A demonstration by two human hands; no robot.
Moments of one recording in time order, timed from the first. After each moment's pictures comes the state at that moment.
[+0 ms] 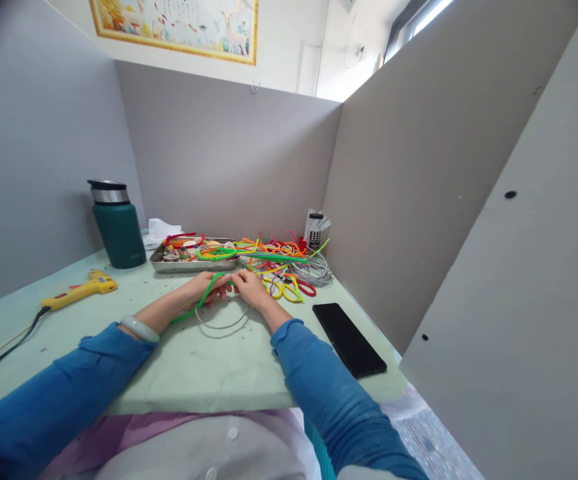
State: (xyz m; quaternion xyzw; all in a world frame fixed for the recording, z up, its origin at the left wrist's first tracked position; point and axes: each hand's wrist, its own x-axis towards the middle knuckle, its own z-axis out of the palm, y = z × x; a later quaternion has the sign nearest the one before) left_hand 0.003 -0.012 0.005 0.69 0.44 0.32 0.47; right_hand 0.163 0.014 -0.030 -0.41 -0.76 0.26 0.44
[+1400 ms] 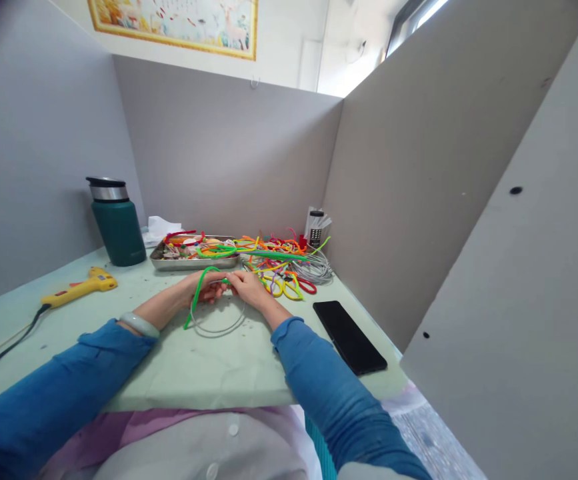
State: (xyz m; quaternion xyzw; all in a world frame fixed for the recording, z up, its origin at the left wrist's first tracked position) left_hand 0.002 -0.001 0.003 0.58 0.42 0.32 0.62; right_hand 0.162 0.007 -0.027 -0.37 -0.78 0.31 0.41
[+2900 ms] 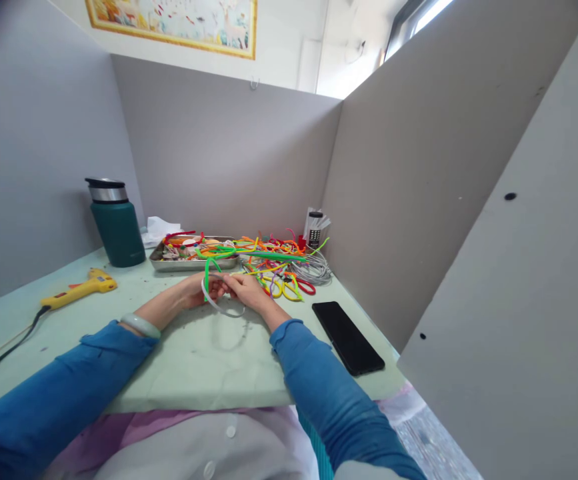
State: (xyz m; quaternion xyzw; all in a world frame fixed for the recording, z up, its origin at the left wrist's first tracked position) left_hand 0.000 0.011 -0.006 0.53 0.38 0.33 0.69; right_hand 0.160 -0.006 -0.018 -0.34 -0.77 0.36 0.40
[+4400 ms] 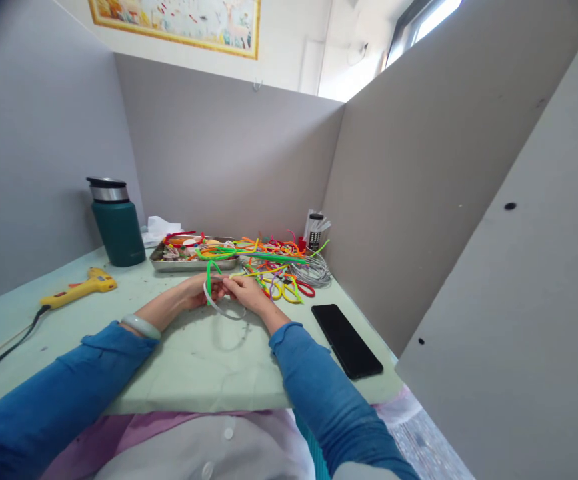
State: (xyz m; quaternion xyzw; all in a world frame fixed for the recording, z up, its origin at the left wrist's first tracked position) left_hand 0.001 0.013 -0.007 0.54 0.37 0.32 0.69; right_hand 0.162 -0.003 -0.021 -0.33 -0.78 0.36 0.40
